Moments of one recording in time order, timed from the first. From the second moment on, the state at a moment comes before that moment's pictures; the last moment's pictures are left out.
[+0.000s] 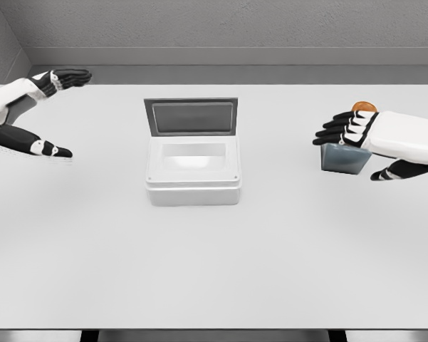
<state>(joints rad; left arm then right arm) -0.46 0.98 -0.47 -1.50 0.69 -0.47 -0.59 -0.73 -1.29 0.88 -1.76 0.08 -0.61 0.22</state>
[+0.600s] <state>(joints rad) -0.48 0.88 -0.48 -1.44 0.82 -0.27 -0.61 -1.03 -1.06 0.85 -1.54 0.24 -0.61 0.58</state>
